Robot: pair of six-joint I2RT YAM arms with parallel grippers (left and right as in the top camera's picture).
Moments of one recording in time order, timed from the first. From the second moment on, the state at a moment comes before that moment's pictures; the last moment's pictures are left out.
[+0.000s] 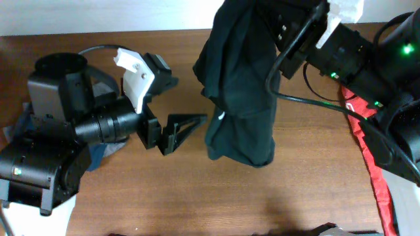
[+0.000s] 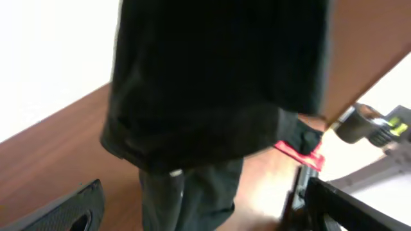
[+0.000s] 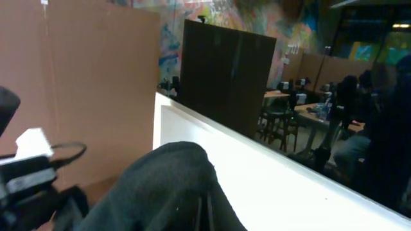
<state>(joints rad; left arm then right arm) -0.25 1.25 1.78 -1.05 0.82 0.16 0.37 1.39 2.04 -0.51 -0.50 -0.07</state>
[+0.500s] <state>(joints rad) -0.41 1.33 1.78 -0.99 0.85 0.25 0.37 1.40 2.04 -0.46 -0.48 0.00</state>
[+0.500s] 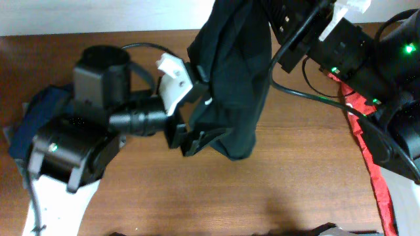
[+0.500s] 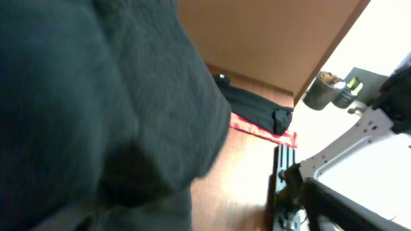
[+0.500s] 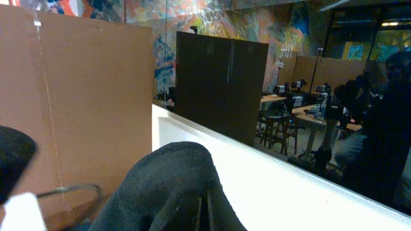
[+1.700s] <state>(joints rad) -0.43 1.23 1.81 -0.74 0.52 0.21 0.37 1.50 2.04 -0.92 -0.16 -0.04</state>
